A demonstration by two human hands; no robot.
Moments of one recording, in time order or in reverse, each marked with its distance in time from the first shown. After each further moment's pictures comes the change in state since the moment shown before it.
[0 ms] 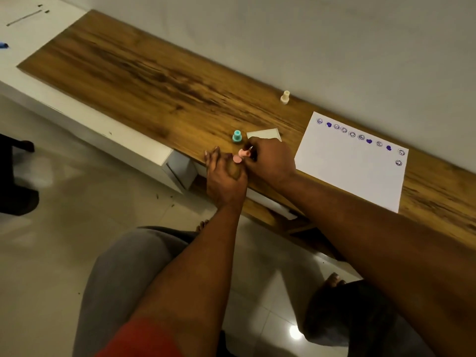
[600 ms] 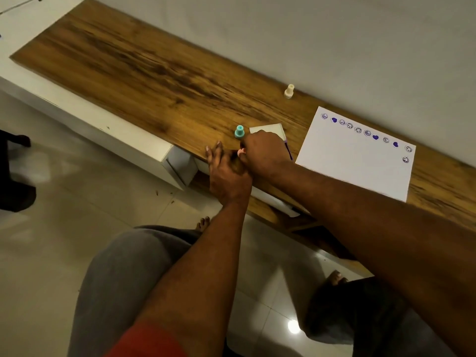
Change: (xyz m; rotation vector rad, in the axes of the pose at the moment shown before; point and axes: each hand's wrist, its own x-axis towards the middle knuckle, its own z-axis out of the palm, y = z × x) left_hand 0.002 0.001 0.011 0.013 0.067 -0.015; right_hand 0.017 -0.022 0.003 -0.364 -0.084 -0.147
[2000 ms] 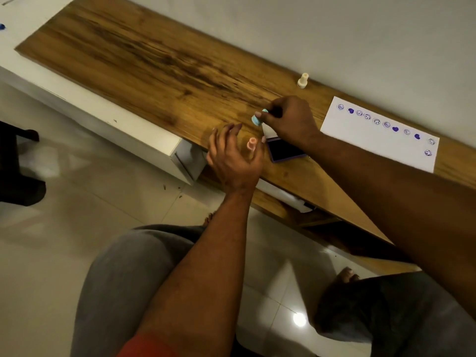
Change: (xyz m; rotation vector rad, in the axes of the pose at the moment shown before) left_hand 0.016 0.015 -0.021 -0.013 0.105 0.212; right_hand 0.027 0.043 -0.012 0.665 0.145 0.174
